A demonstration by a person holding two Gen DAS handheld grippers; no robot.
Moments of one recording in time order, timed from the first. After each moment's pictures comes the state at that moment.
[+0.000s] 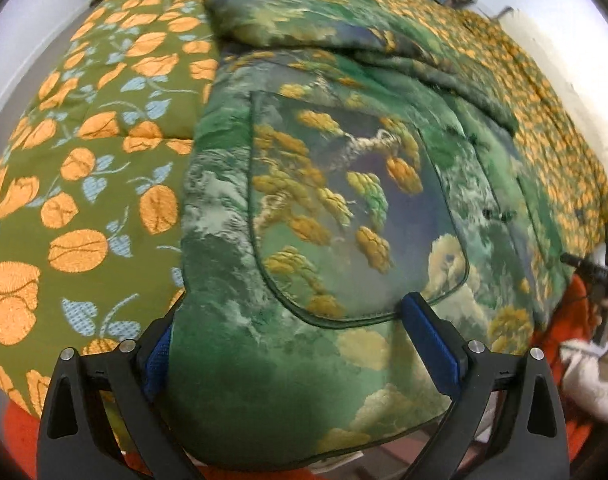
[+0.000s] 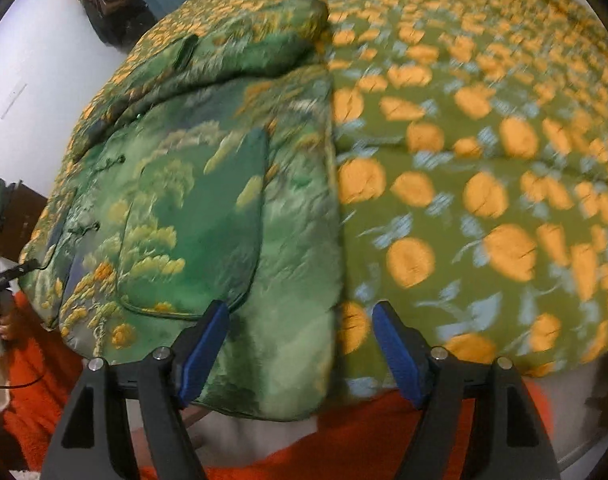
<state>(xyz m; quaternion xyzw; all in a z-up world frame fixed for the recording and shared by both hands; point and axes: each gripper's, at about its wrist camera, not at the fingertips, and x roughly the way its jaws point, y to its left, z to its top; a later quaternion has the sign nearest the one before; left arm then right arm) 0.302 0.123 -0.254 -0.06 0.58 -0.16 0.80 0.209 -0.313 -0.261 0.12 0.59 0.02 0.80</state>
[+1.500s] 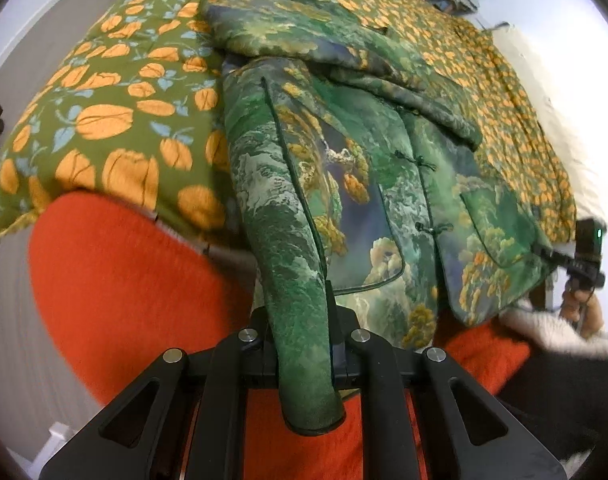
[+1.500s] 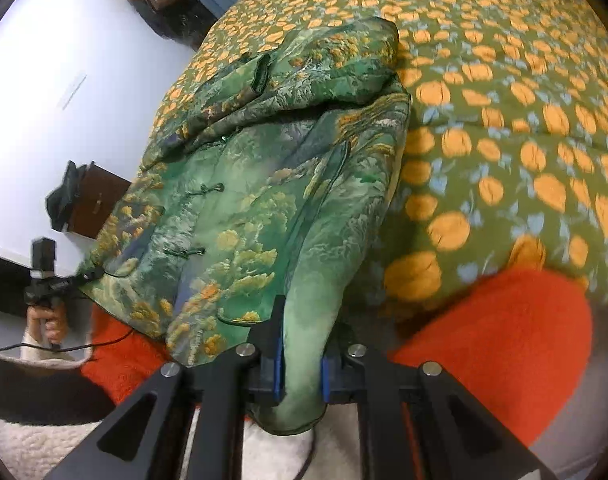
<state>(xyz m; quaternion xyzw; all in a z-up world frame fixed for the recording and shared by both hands) 0.184 0.175 -0.172 -0.12 0.62 -0.18 0.76 0.149 -0.265 -0.181 0.18 0.60 0.12 0.77</state>
